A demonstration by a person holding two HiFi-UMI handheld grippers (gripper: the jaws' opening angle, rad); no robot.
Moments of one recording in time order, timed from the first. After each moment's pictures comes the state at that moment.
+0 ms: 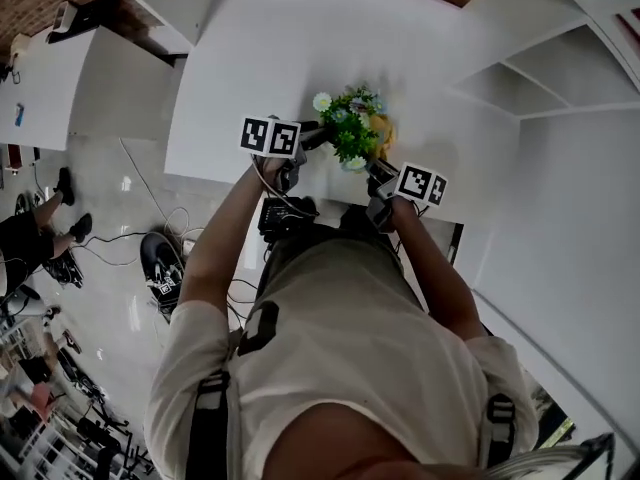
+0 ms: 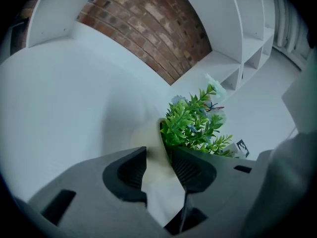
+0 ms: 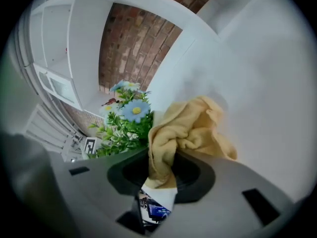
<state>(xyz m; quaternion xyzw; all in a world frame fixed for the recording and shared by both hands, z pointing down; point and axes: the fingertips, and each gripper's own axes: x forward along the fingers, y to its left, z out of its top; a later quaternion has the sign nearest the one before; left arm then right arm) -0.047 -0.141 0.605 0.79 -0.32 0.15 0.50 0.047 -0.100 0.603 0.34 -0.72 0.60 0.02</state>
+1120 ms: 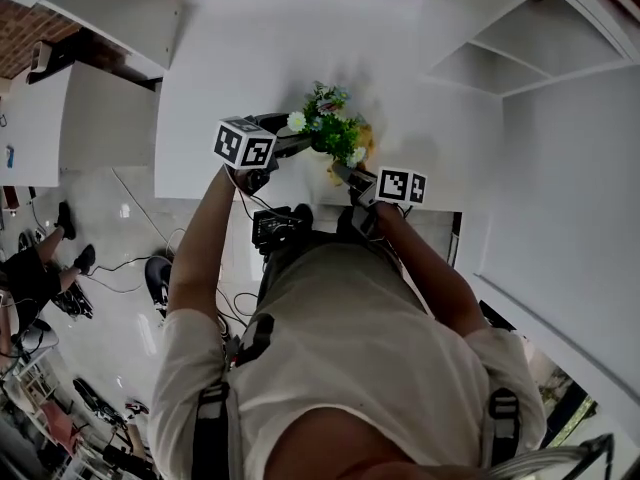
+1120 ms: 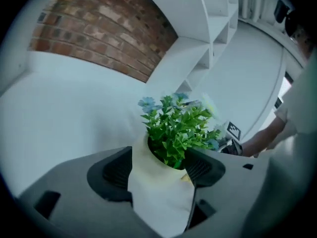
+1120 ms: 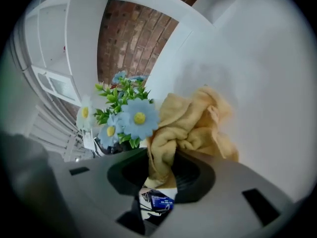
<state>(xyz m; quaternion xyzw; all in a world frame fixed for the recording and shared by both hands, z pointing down) -0.035 -0.153 0.585 0.87 -0.23 0.21 0.37 0.039 -0.074 0.614 0.31 -0.71 0.63 0.04</state>
